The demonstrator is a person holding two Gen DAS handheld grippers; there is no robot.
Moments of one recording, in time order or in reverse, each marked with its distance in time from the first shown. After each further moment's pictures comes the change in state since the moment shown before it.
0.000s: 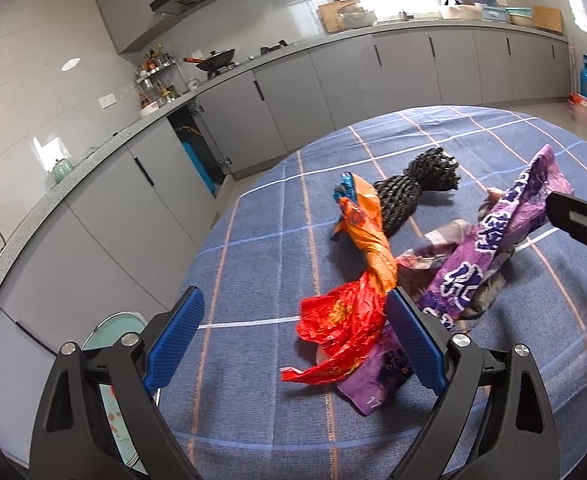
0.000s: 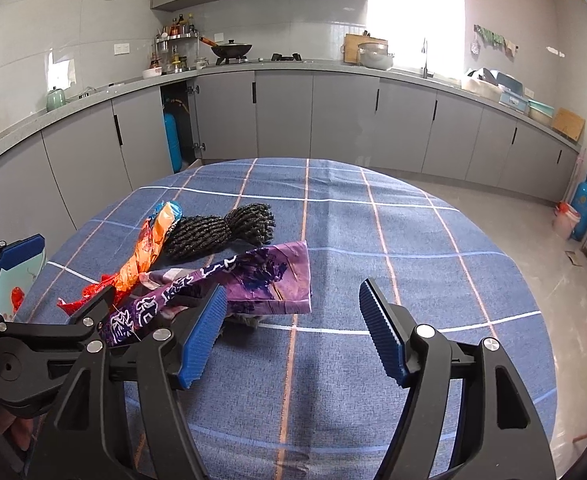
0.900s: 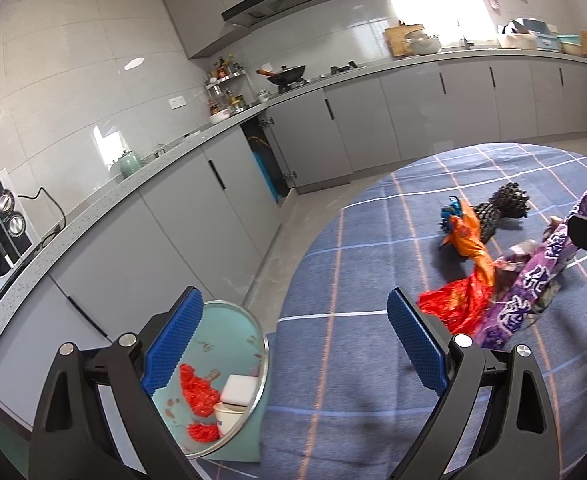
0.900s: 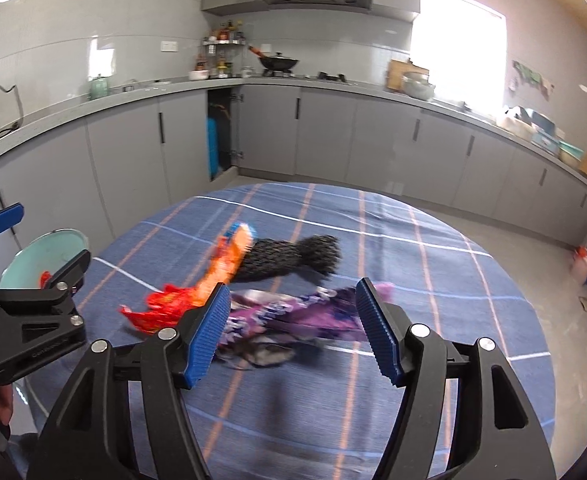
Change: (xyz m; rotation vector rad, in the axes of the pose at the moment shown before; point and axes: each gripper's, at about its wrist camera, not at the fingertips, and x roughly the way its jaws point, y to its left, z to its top) left arm -0.041 0.063 -0.015 -0.112 -0.074 0.205; right arm -0.023 0.047 0.014 -0.119 -0.057 0.073
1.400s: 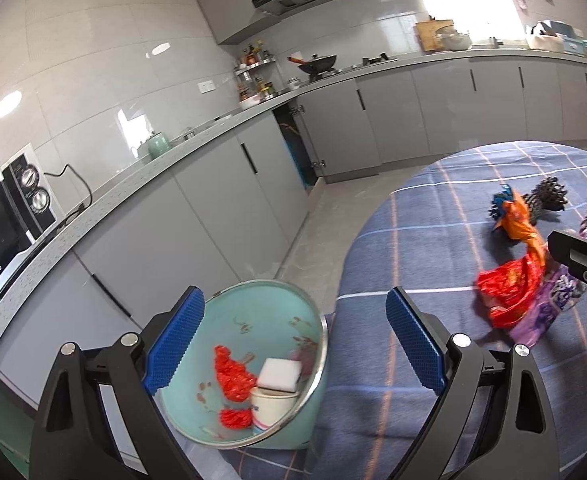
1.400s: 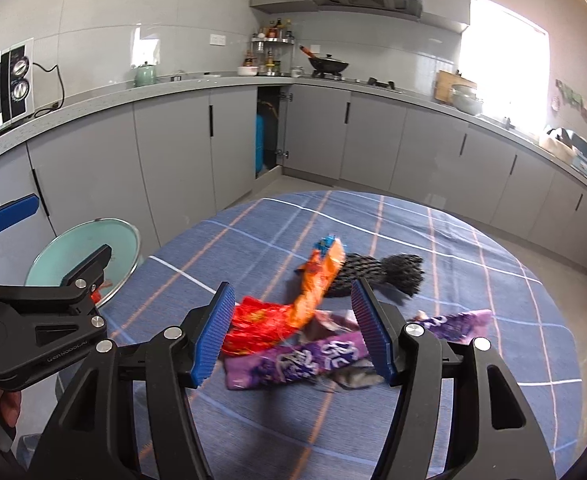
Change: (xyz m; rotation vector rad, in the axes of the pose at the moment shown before) left arm 0.002 0.042 -0.014 -0.046 0.035 0.086; right arm 0.007 0.060 0.011 -0.094 -0.010 0.141
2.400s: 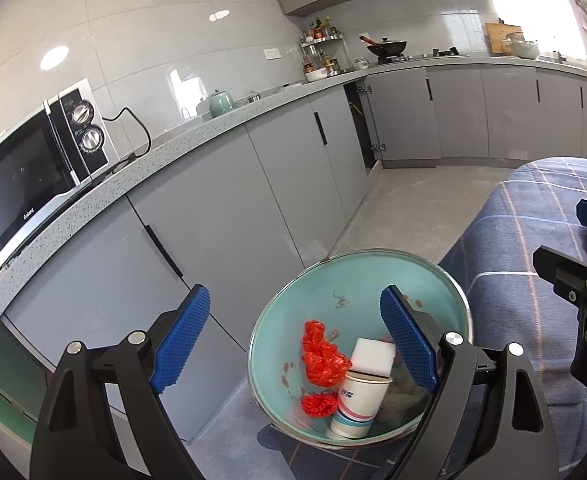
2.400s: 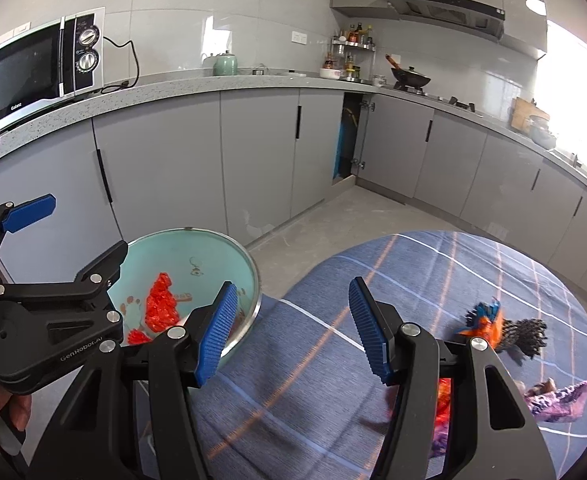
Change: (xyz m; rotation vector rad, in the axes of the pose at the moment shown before) left arm 0.026 0.118 -0.035 -0.147 0.087 0.147; right arm 0.036 0.124 0.039 -0.144 -0.006 0.213
